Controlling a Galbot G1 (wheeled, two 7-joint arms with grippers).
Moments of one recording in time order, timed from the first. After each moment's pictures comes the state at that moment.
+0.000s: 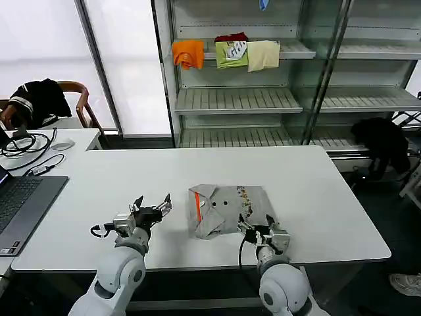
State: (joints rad) left arm 1.08 -1.22 -0.29 -1.97 -0.56 0.52 -0.42; right arm -1.11 1.29 0.12 2.04 0.51 -0.58 0.56
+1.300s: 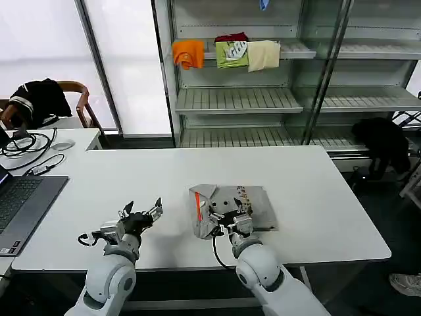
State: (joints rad) left arm 1.15 -1.23 -0.36 -2.02 -0.56 0.53 -0.41; right arm -0.88 1.28 -0.07 1.84 0.41 -0.59 0.38
